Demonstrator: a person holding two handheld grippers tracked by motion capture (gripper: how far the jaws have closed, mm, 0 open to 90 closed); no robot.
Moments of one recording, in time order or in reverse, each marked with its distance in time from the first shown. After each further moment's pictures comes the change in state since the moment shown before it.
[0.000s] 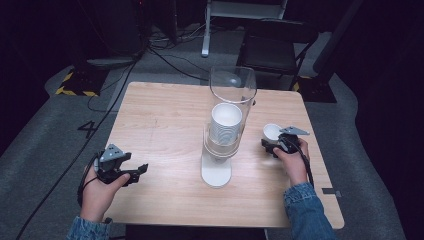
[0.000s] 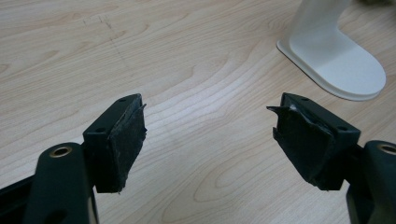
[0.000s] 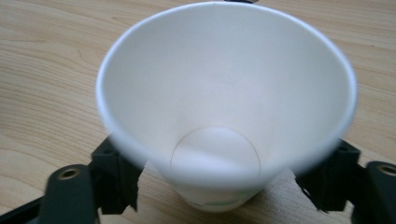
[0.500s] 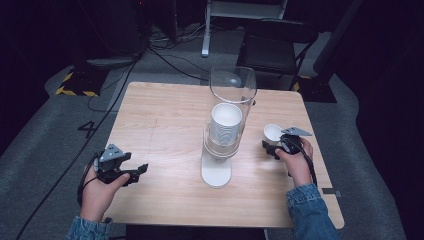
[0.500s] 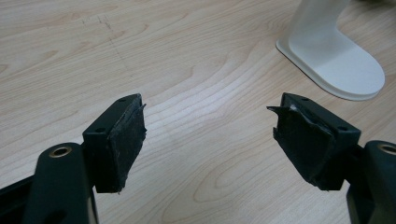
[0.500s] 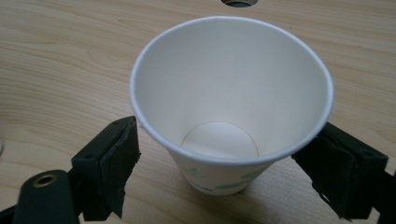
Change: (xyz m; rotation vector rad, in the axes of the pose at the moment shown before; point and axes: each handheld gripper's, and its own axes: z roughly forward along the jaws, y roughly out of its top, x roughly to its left) left arm 0.001 0.000 0.000 0.000 -0.003 0.001; right arm 0.006 0.004 -0.017 0.009 -0.011 -0.002
